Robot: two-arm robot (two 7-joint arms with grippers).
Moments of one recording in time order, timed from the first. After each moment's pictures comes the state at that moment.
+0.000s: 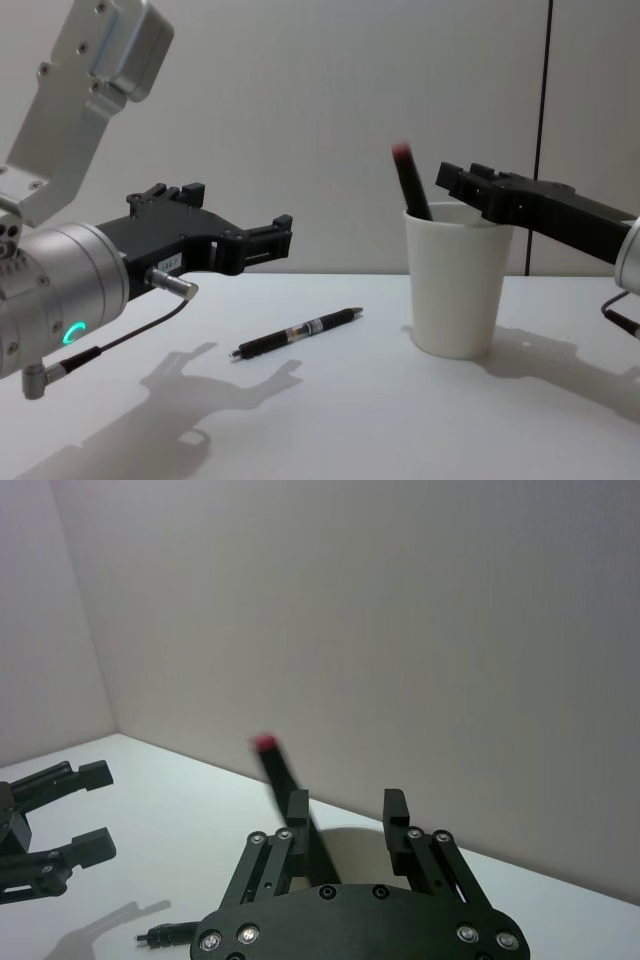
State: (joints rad) left arm -0.24 0.38 0.45 -1.63 -0.20 0.01 -0.01; right arm 0.42 0.24 -0.30 -1.21 0.51 -0.13 0.51
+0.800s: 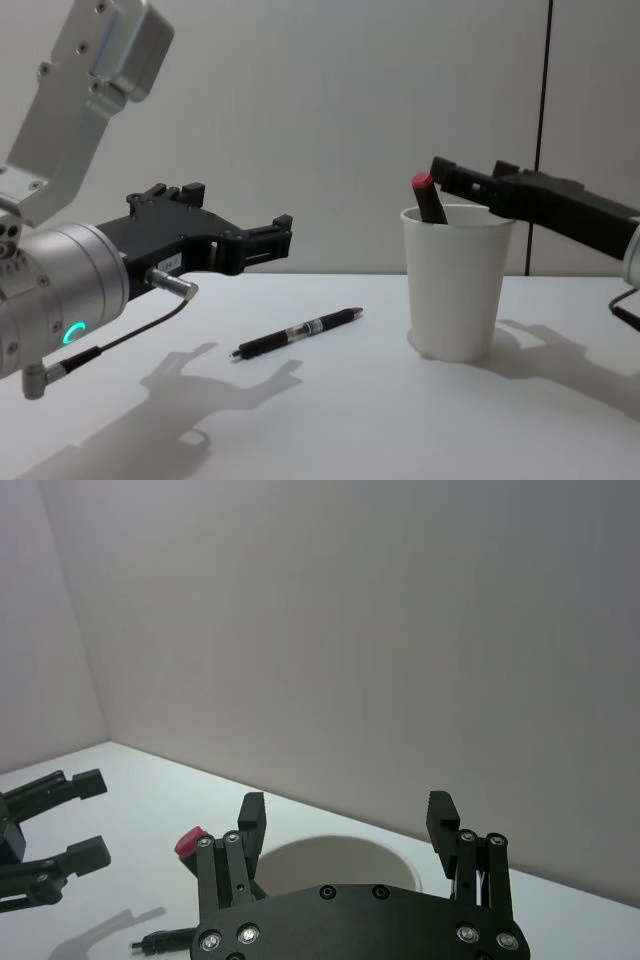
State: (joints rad) left arm -0.24 0.38 0.45 -1.63 -0.20 0.01 -0.01; right arm 0.40 0.25 -0.29 -1.24 0.51 -0.13 0.49
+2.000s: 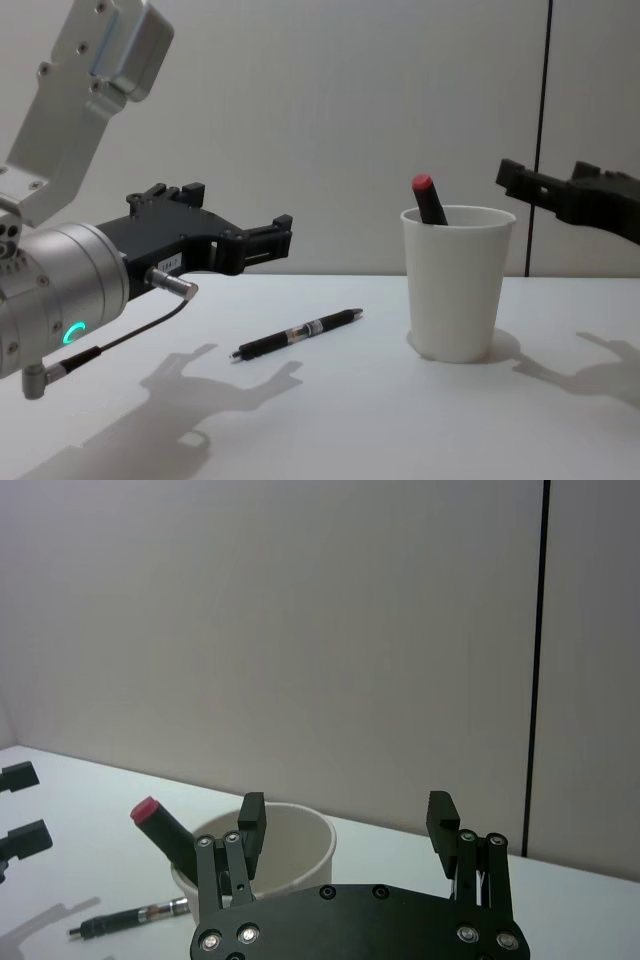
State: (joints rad) left arm -0.24 0.38 0.45 -1.63 -0.20 0.01 -0.01; right arm 0.23 0.29 -0.24 -1.46 0.44 -0.10 0.29
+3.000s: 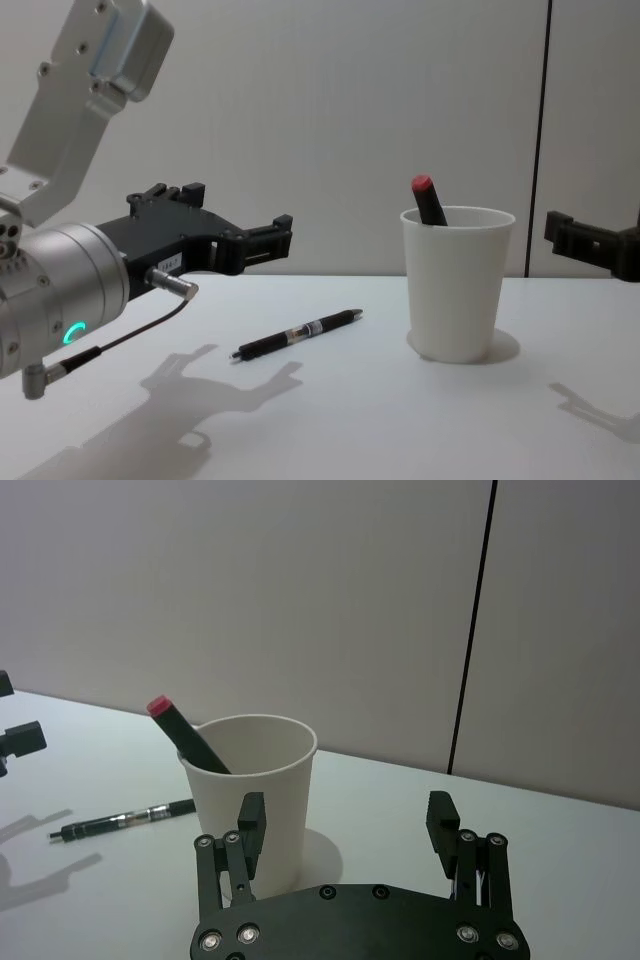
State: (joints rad) left arm -0.24 0.38 0.45 -1.63 -0.20 0.01 -0.01; right arm -0.01 0.34 -0.23 -1.76 0.29 0.03 0.07
